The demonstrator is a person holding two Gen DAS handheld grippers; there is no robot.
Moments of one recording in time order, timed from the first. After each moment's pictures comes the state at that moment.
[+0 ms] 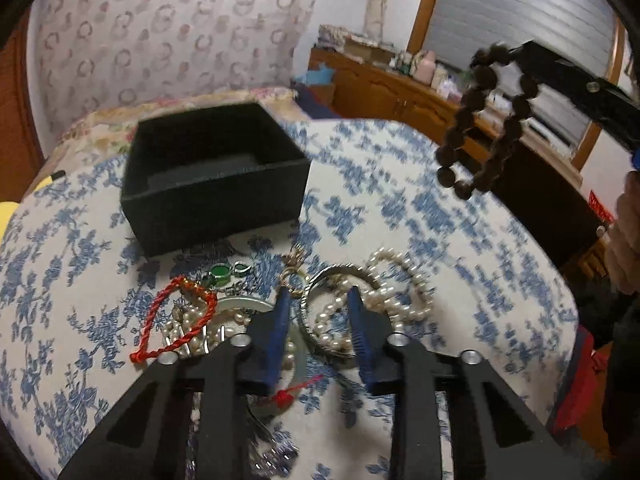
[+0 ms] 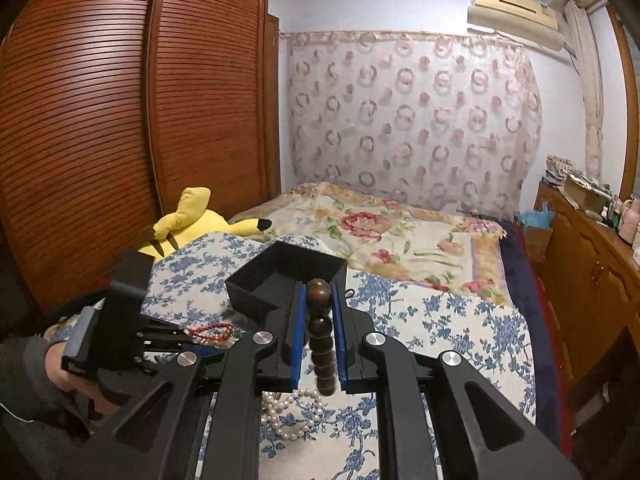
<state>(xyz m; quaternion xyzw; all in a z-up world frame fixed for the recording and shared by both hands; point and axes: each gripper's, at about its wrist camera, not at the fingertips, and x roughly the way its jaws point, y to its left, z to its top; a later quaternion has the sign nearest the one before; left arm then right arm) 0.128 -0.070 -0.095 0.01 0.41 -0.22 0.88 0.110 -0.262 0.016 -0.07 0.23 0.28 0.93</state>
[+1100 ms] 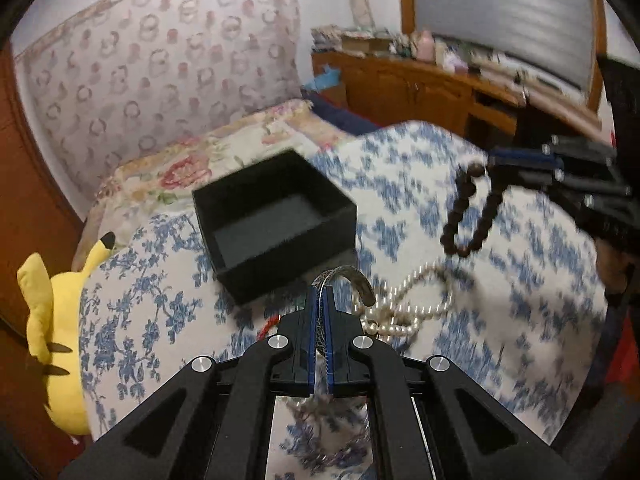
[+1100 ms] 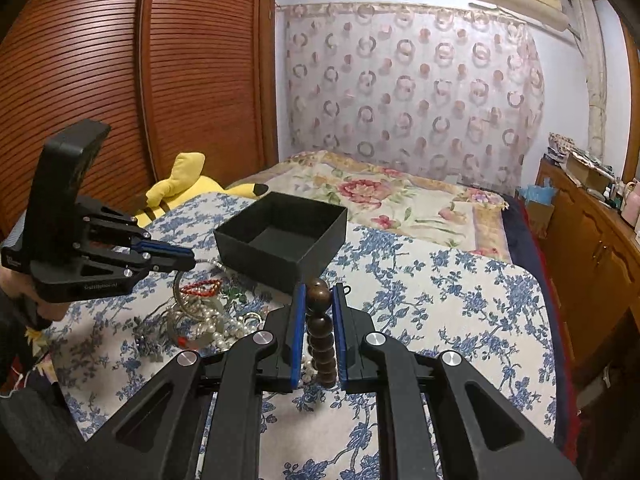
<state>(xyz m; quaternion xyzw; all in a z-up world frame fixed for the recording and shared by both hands) 0.122 -0.055 -0.041 0.14 0.39 -0.19 0.89 0.118 -0.262 -0.032 -0.08 0.27 0.28 0.92</state>
